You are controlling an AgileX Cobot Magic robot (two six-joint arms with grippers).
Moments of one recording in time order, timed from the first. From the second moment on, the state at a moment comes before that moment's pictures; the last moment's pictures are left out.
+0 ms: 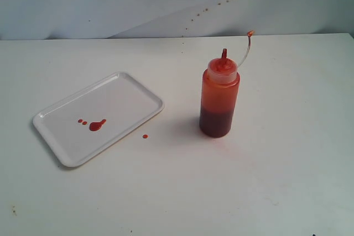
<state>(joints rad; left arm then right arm) -0.29 0.00 -0.21 0.96 -0.04 -1.19 -0.02 0.00 0.00 -0.05 0.34 0.02</state>
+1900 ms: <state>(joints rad) -0.29 0.00 -0.01 -0.07 0.29 0.01 -0.02 0.00 0.00 -0.05 0.34 0.02</state>
